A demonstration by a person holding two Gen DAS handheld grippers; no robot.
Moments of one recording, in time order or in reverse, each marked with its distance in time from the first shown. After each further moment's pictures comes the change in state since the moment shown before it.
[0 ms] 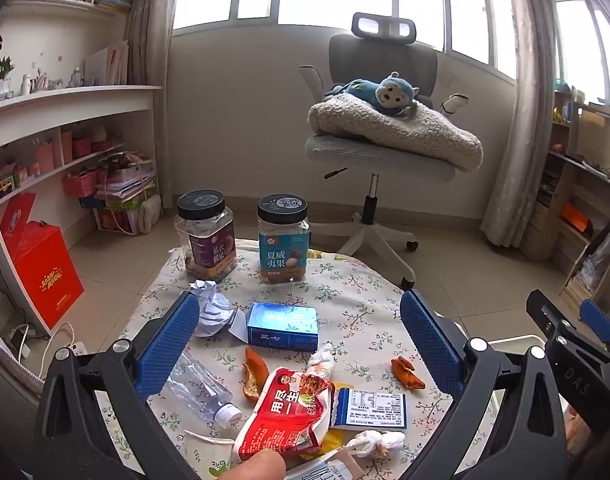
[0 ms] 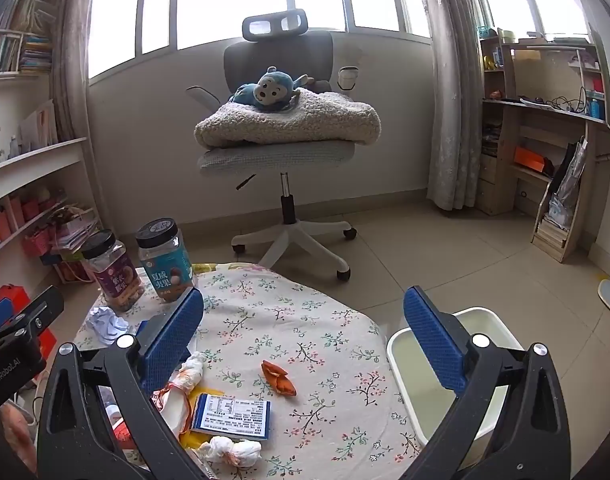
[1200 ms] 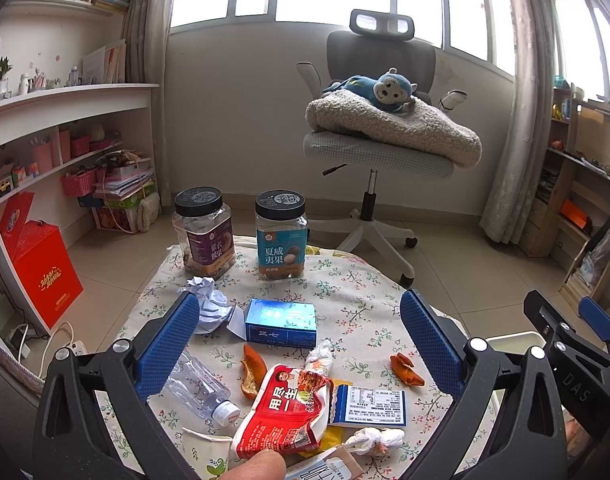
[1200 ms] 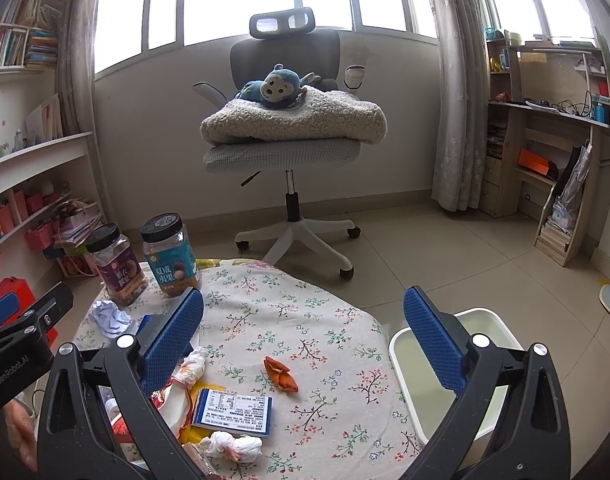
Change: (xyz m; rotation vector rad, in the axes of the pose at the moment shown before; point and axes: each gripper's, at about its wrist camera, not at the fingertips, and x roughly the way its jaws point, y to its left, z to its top) left arm 0.005 -0.002 -0.003 -0.007 0.004 -0.001; right arm -0.005 -0.001 -0.003 -0.017 0.017 0.015
